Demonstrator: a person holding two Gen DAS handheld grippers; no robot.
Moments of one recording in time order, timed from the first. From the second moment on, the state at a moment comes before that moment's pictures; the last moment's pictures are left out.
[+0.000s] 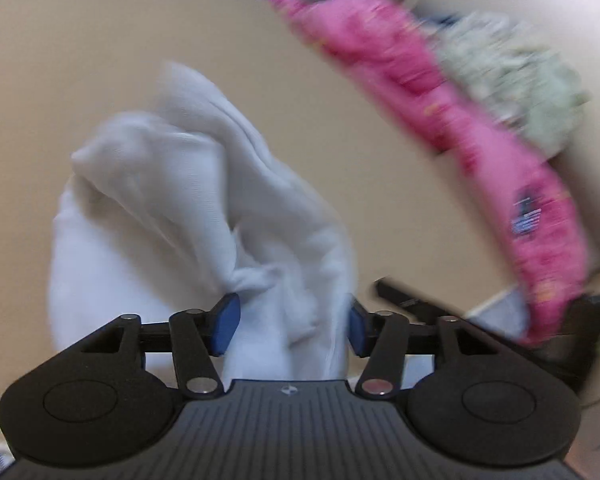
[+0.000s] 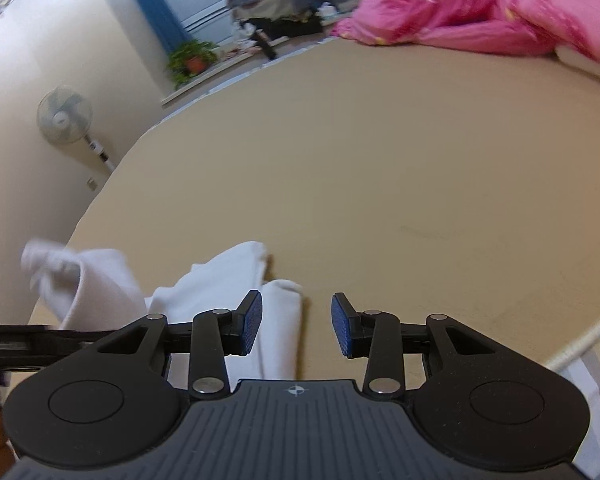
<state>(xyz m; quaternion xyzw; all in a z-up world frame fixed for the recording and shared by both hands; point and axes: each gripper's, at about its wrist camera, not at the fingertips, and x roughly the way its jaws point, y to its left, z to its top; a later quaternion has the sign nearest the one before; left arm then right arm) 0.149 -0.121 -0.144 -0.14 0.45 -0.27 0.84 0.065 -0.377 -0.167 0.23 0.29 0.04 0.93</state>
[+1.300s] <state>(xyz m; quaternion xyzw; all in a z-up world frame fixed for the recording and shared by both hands) 0.109 -0.011 -0.262 -0.07 0.48 -0.22 0.85 0.048 -0.322 -0.218 0.15 0.44 0.16 0.87</state>
